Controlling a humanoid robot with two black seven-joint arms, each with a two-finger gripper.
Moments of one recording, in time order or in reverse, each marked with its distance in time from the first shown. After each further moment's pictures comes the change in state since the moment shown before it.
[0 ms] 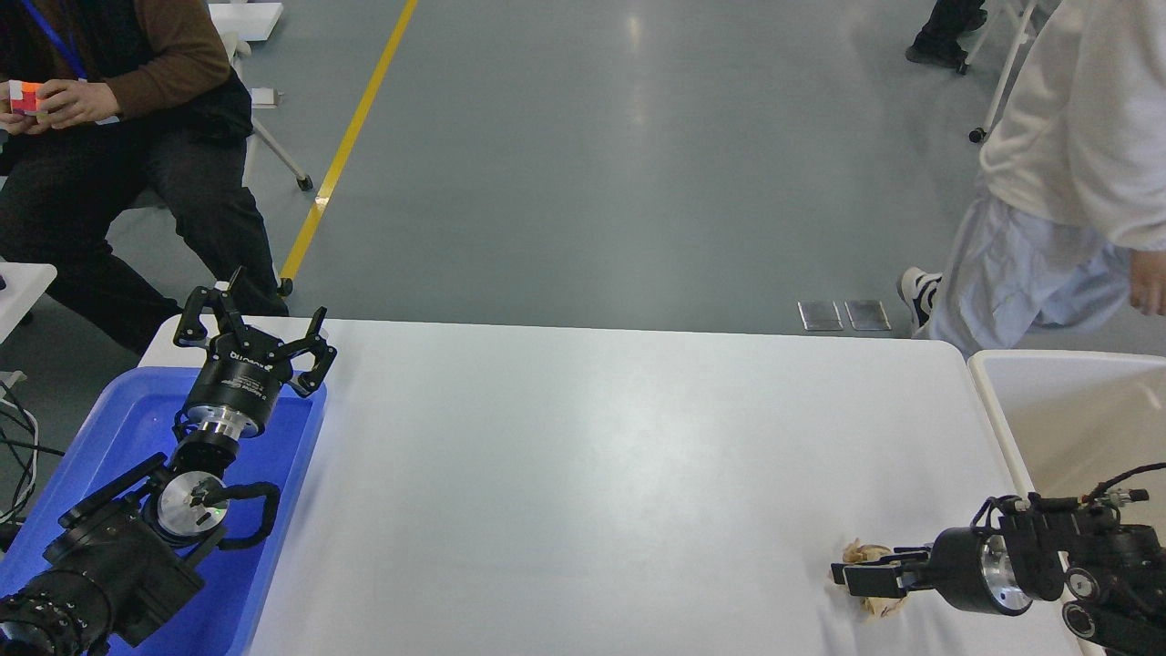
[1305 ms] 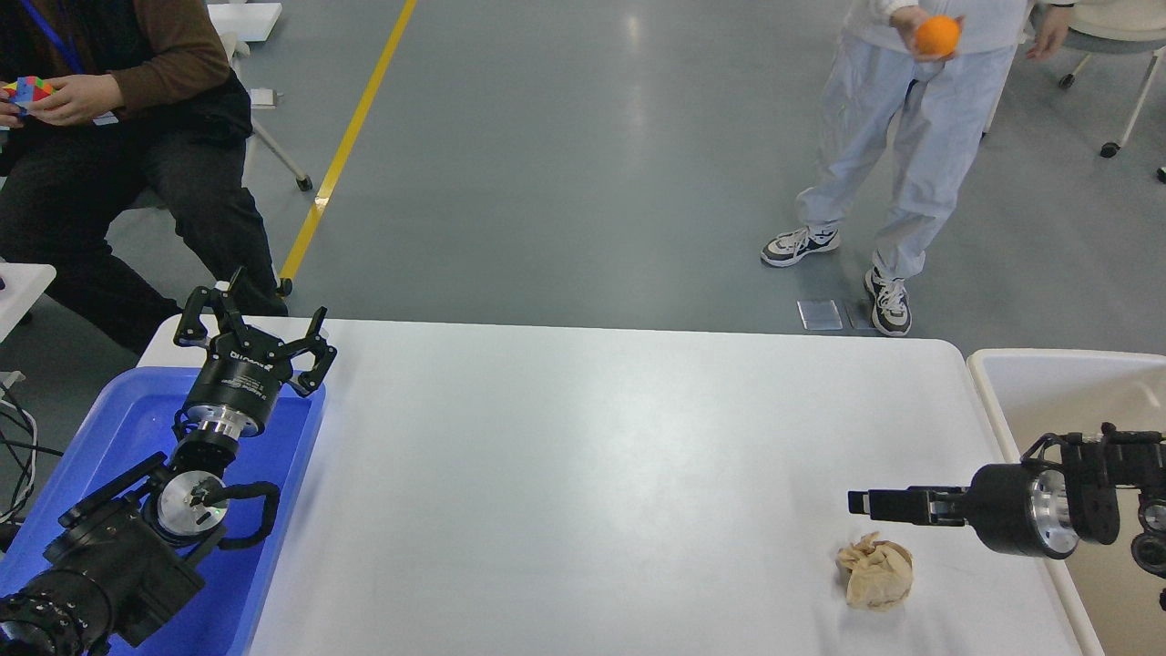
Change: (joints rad) left arm 0.000 0.000 0.000 0.000 0.001 0.000 0.001; right arm 0.087 -0.199 0.095 0.193 0.148 0.097 -0.015
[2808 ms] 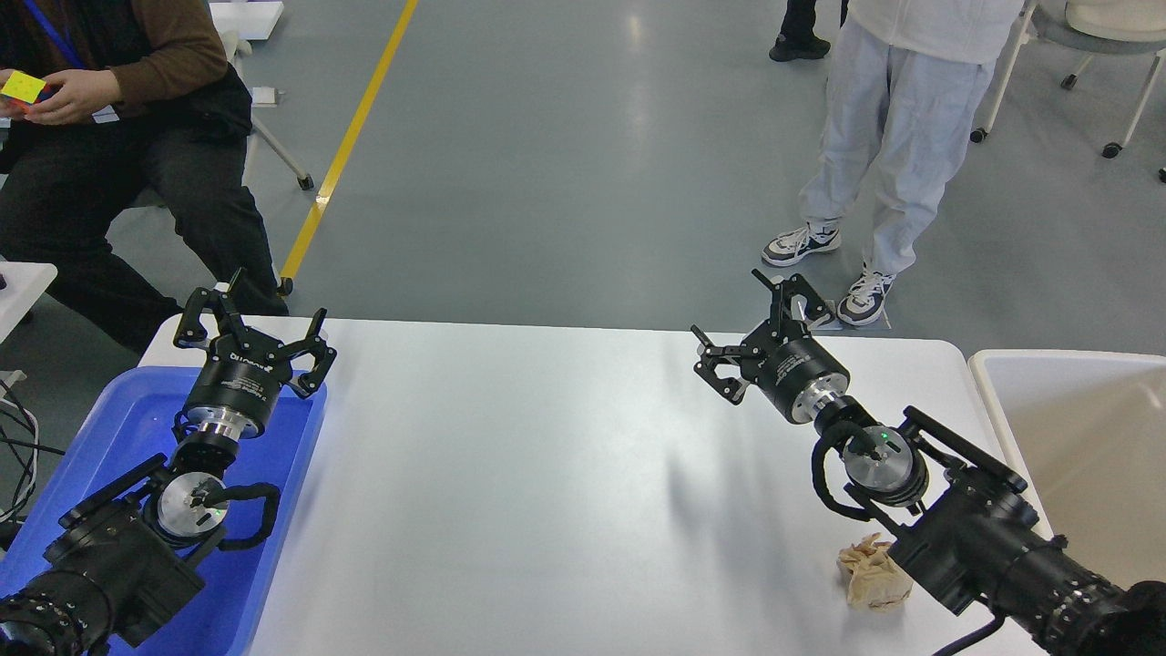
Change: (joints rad) left arm 0.002 -0.001 0.000 0.000 0.000 0.002 -0.001; right arm -0.186 0.860 0.749 -0.687 1.459 0.031 -0.017
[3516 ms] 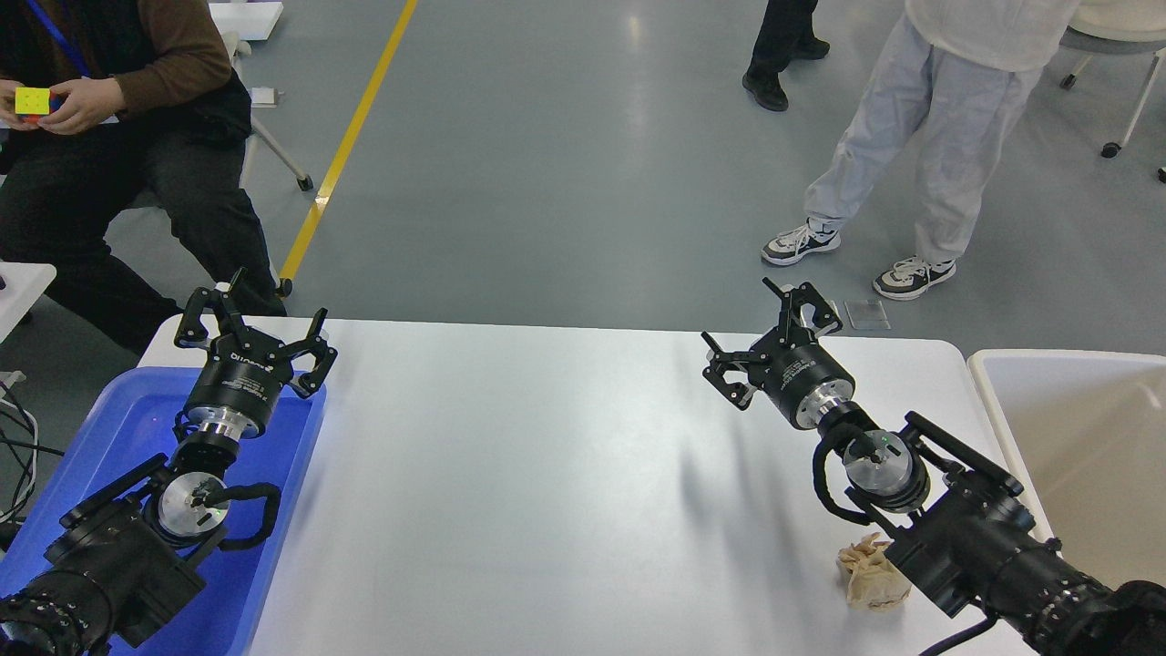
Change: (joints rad) left arm 0.000 -0.001 0.000 0.000 0.001 0.000 0.000; right arm 0.002 0.022 0.017 -0.067 0.006 -0.006 0.000
